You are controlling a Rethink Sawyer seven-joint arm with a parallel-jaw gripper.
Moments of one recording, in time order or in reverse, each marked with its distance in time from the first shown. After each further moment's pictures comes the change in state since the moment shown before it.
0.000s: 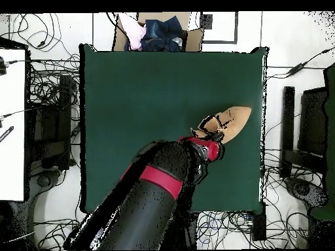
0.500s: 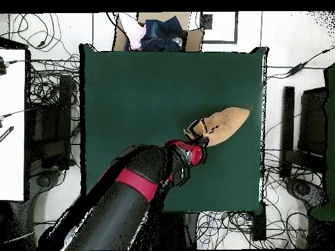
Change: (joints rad) arm 0.118 0.096 -0.082 0.004 0.146 0.000 0.043
